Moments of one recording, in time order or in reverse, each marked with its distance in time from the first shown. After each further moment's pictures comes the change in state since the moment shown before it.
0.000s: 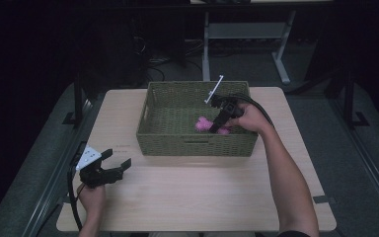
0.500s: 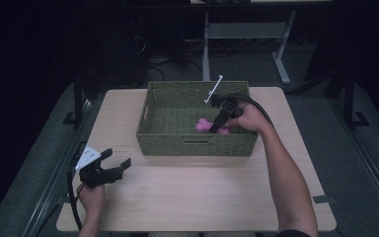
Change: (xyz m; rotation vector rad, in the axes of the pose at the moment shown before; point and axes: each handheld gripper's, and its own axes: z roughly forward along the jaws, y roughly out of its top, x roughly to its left) left arm 0.001 0.000 0.000 -0.003 0.002 -0.003; right arm -0.001 0.001 0.001 0.016 0.002 0.014
